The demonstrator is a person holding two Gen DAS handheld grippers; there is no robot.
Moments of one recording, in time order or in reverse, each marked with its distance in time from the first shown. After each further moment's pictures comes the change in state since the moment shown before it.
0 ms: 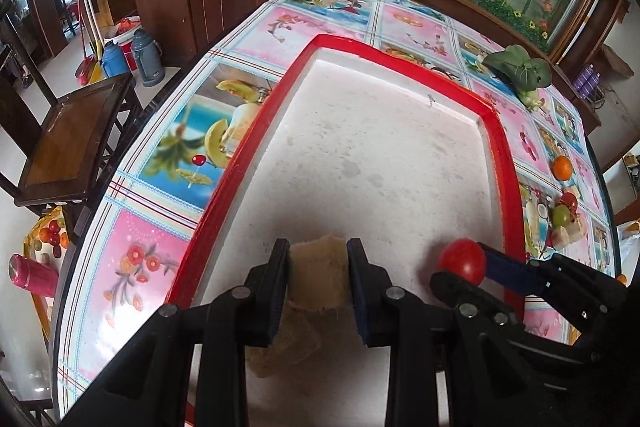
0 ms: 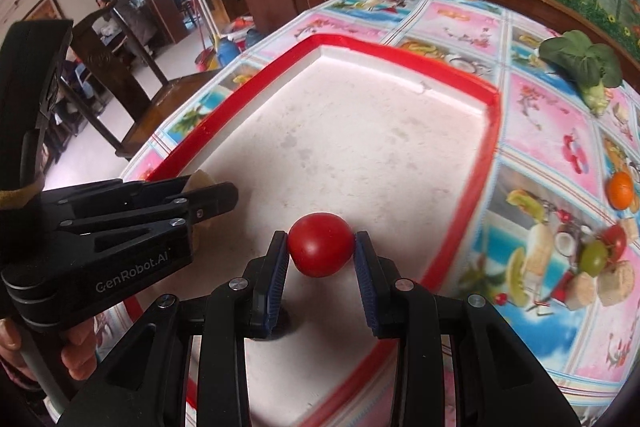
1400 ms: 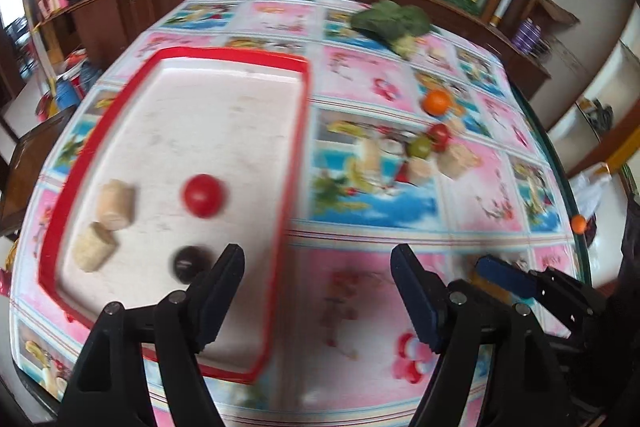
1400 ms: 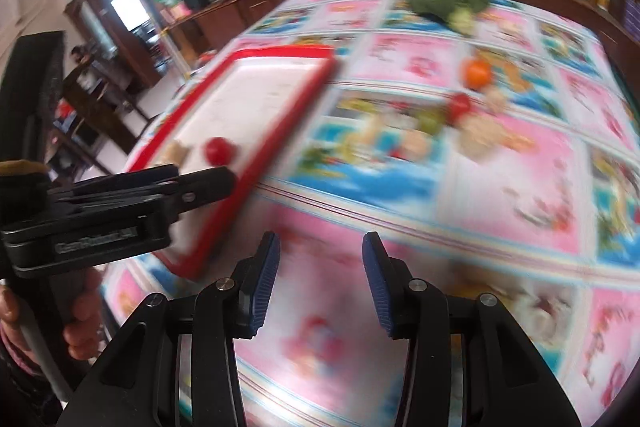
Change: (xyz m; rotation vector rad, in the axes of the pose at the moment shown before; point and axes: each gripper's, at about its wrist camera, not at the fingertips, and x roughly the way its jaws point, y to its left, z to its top) left arm -0.047 -0.153 -0.054 0.176 0.002 -0.118; right arm -0.113 -0.104 -0.106 0.216 -0.079 -0.034
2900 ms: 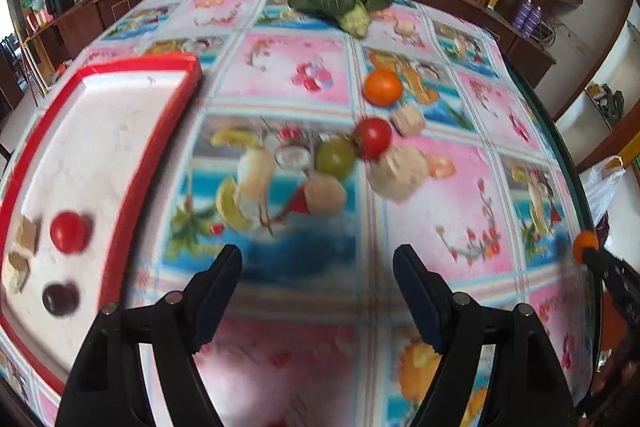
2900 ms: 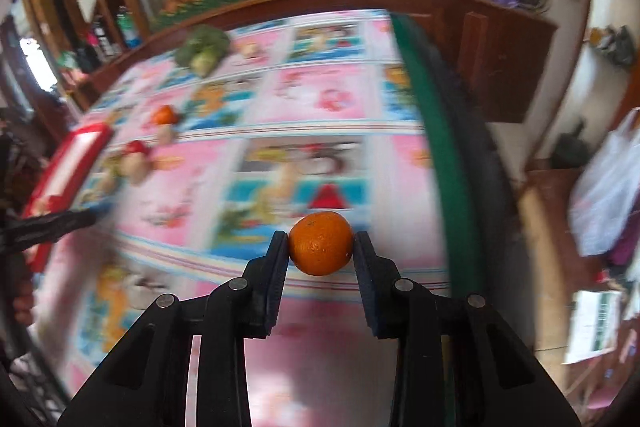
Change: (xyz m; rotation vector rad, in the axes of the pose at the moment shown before) left arm 0.064 -0.085 0.025 0.014 0.001 0.055; right arm -0.101 -0.248 -0.033 0.166 -0.131 -0.249
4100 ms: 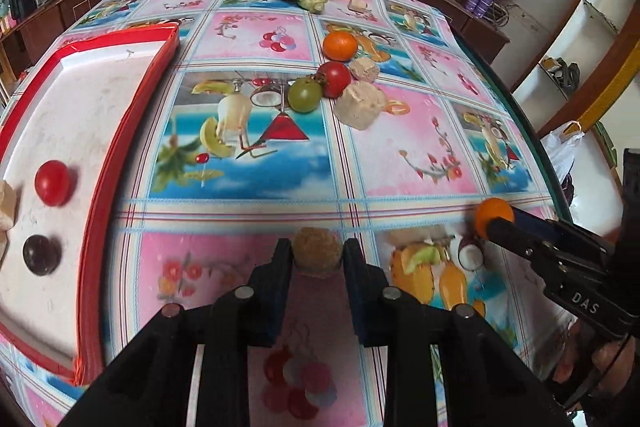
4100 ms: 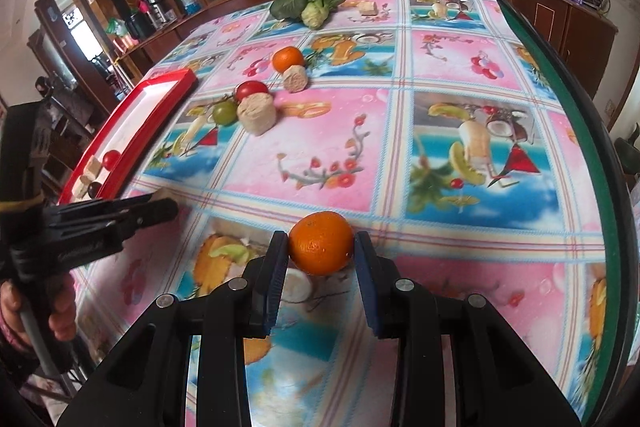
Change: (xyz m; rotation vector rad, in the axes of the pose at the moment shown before) left arm -0.022 0.011 -0.049 0.083 0.037 -0.176; right arm 0.027 0.116 -0.026 -0.074 0.088 0.142
